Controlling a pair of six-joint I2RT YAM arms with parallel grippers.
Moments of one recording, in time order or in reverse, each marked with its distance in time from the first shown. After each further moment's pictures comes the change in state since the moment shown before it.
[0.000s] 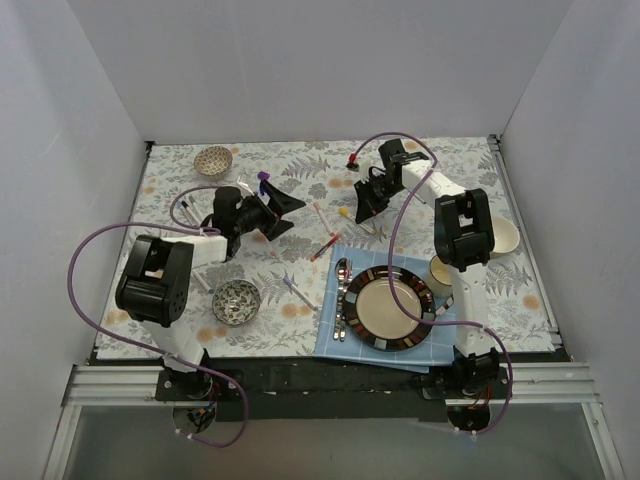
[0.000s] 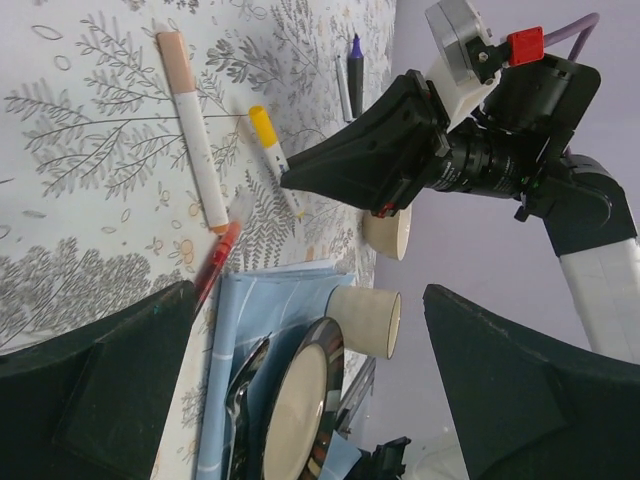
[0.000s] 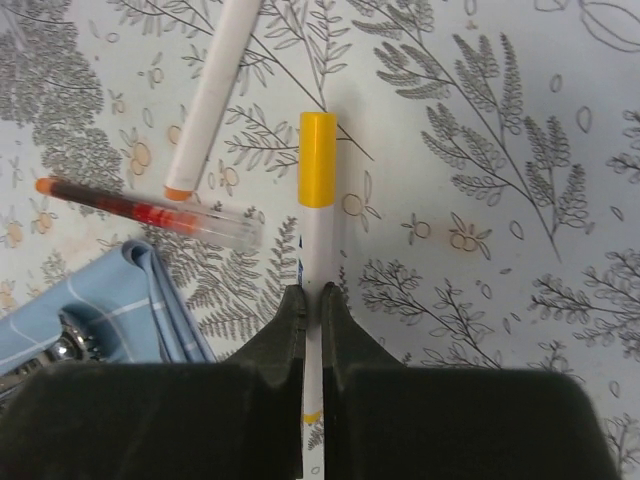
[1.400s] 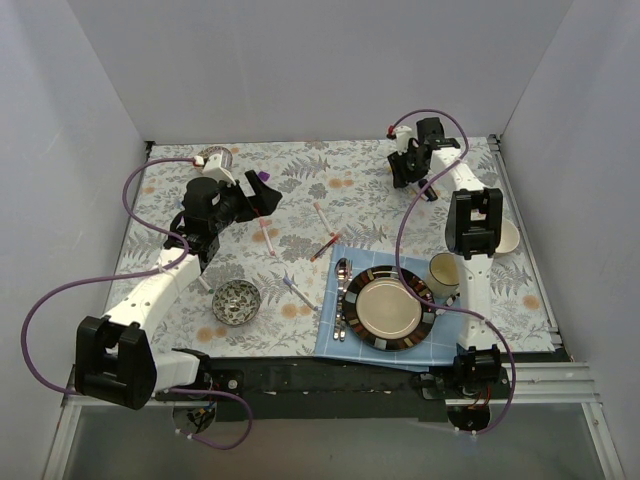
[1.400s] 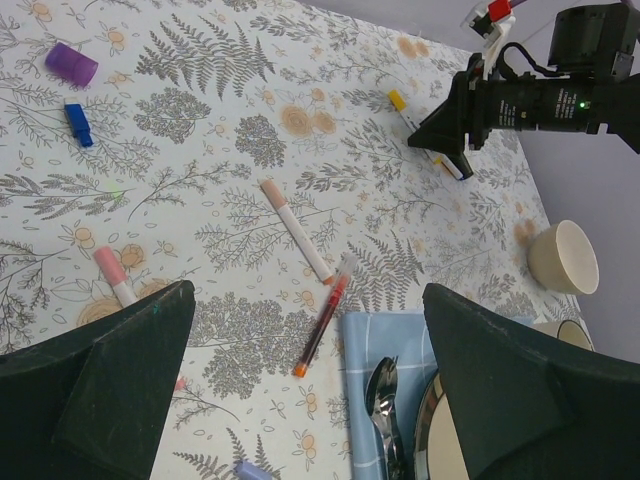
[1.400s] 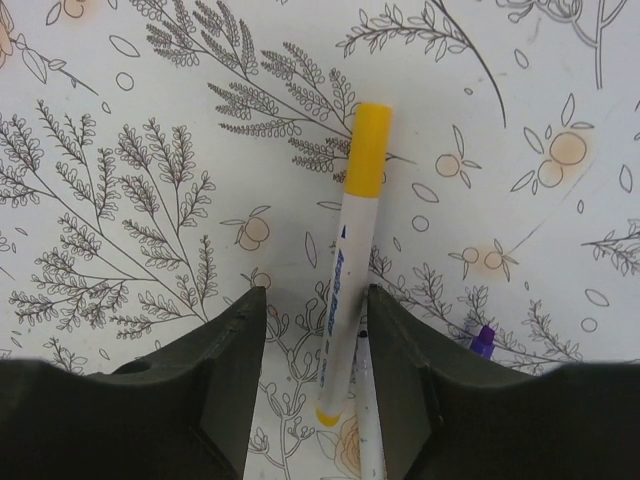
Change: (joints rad) left arm -0.029 -0.462 0.070 -0.439 -0.357 0.603; right arm -0.194 0.186 0.320 0.103 0.302 -0.019
